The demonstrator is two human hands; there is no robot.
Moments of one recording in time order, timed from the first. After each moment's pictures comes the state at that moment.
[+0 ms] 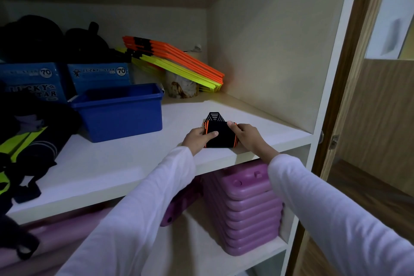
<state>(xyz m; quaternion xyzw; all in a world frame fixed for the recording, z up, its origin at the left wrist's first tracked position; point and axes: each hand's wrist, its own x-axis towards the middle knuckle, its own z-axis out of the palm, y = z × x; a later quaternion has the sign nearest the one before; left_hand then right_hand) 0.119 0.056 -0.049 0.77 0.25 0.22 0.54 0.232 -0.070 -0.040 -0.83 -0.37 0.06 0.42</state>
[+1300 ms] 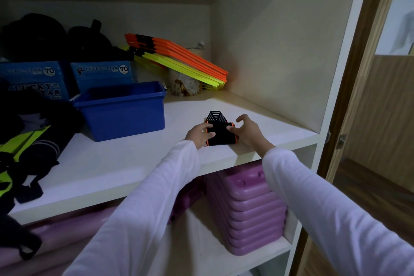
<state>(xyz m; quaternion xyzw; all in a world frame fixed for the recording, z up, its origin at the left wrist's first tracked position) 0.128 0.070 -0.048 0.81 0.30 0.21 0.46 0.243 -0.049 -0.042 -0.83 -0.35 0.05 0.43</state>
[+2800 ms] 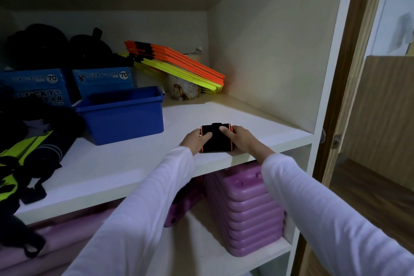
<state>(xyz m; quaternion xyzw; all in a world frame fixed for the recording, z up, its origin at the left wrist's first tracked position) 0.108 0.041 -0.033 0.84 0.33 0.18 0.39 0.222 -0.065 -0.035 -0.81 -0.42 0.12 0.38</state>
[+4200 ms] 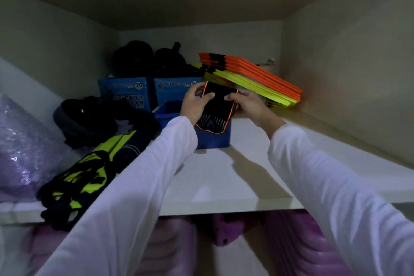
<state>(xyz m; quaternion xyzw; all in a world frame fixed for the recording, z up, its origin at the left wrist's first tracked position) 0.013 0.159 0.077 0.69 0.27 0.53 0.40 0.151 0.096 0.074 -0.54 -0.51 0.27 0.62</state>
